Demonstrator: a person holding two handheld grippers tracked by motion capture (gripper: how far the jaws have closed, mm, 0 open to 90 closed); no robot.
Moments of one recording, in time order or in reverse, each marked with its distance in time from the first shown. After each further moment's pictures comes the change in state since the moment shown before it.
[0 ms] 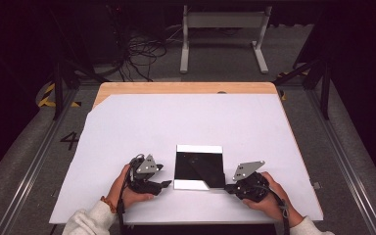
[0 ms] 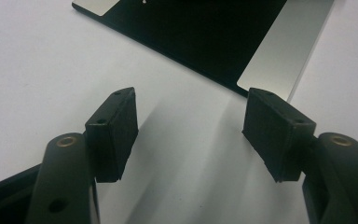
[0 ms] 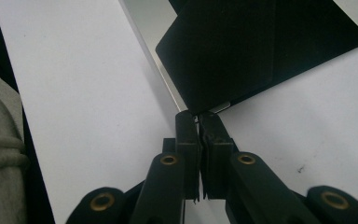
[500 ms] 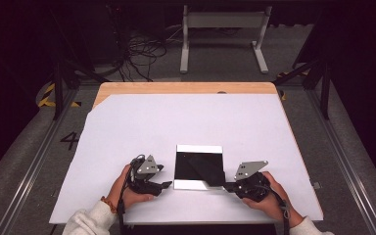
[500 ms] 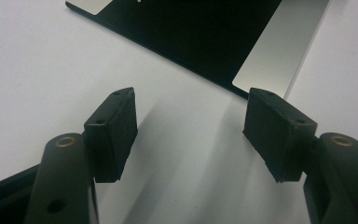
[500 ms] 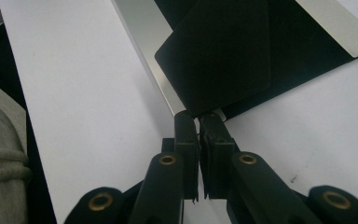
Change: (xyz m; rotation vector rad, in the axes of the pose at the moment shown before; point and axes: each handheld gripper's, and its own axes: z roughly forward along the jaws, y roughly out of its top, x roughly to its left) left arm -0.001 0.000 0.001 -0.001 -0.016 0.001; right arm 0.001 0.001 -0.005 -0.063 -0.010 0.008
